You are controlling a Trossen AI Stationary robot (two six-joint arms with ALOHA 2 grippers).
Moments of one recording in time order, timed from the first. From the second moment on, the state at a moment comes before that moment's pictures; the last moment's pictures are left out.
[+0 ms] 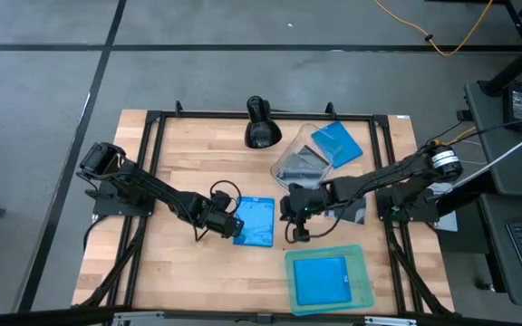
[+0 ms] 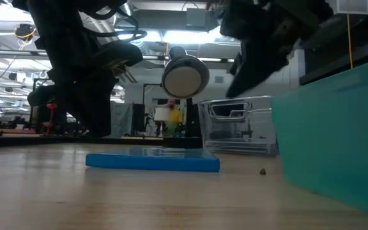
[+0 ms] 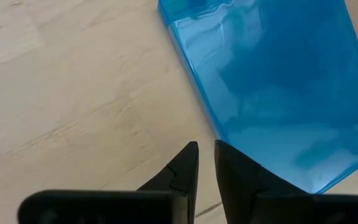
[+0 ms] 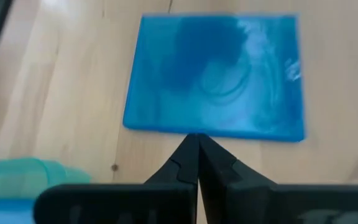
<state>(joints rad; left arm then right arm) -0.34 1.63 0.91 -0.49 -0.32 -1.44 0.20 1.61 0.96 -0.22 -0.01 0.18</state>
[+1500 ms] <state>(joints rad) -0.37 1.63 0.91 -0.49 -0.32 -1.46 0.25 1.87 1.18 -0.30 -0.16 0.04</state>
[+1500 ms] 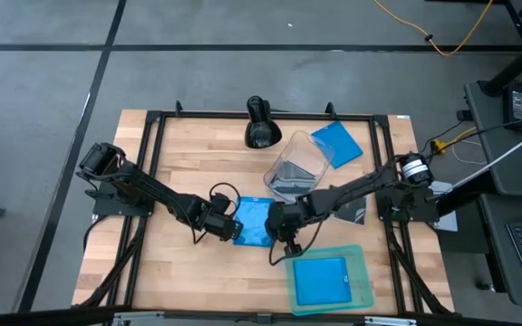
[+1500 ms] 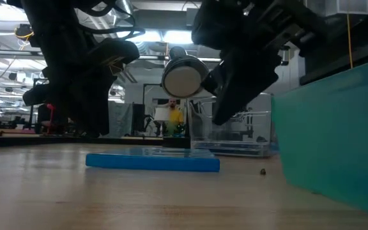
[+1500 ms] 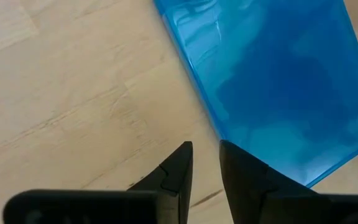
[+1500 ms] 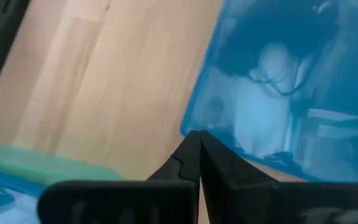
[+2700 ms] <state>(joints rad) -0.38 1.63 0.91 -0.48 -0.37 -1.54 0.15 1.88 1.07 -0.28 -0.06 0.12</state>
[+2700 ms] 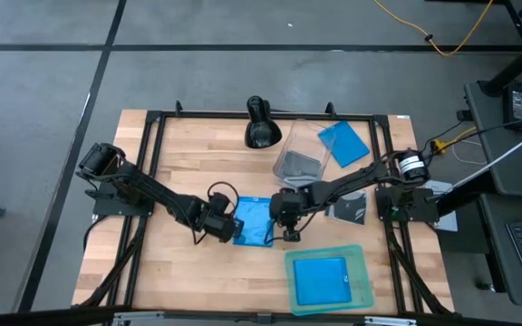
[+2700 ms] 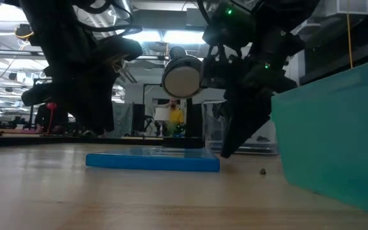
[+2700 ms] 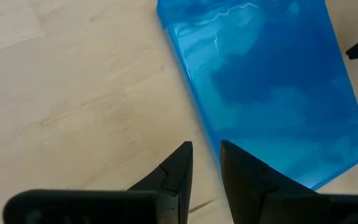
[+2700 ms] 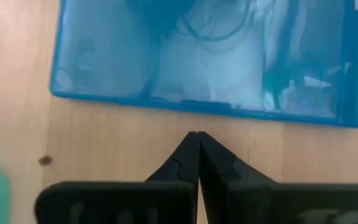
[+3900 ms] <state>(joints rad) -0.30 1.78 0.90 -0.23 -0.32 -1.50 0.14 1.93 1.07 -0.21 -0.09 0.09</state>
